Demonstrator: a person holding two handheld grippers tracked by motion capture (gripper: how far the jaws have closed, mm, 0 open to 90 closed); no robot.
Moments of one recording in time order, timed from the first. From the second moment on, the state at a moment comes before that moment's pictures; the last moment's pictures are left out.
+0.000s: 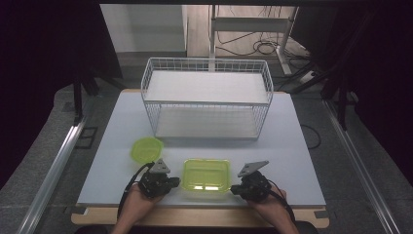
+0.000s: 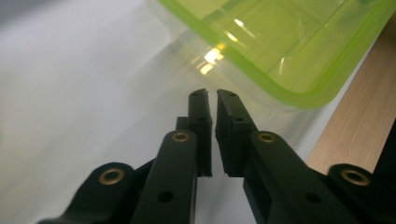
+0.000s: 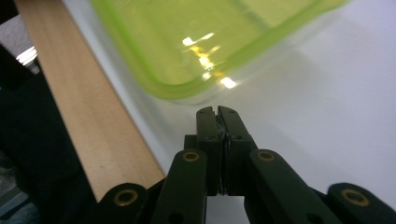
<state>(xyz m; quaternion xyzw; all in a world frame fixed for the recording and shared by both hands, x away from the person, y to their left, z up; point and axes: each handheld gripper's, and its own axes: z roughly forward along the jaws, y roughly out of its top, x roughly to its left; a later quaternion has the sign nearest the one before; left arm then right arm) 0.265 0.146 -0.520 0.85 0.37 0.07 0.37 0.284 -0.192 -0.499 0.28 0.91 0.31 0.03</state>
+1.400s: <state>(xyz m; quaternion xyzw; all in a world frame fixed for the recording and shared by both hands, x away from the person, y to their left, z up) 0.239 0.163 -0.510 0.83 0.38 0.10 0.40 0.278 -0.219 -0.481 0.35 0.83 0.42 0.09</state>
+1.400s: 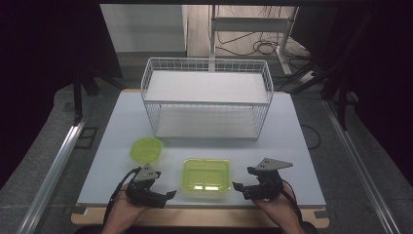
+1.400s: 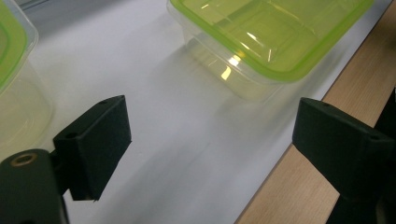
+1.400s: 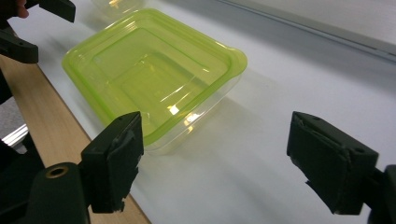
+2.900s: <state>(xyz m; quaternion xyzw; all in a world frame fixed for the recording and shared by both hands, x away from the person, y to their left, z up) 0.240 0.160 -0.514 0.85 0.36 0.12 0.37 0.331 -0.183 -0.496 0.36 0.85 0.39 -0.06</state>
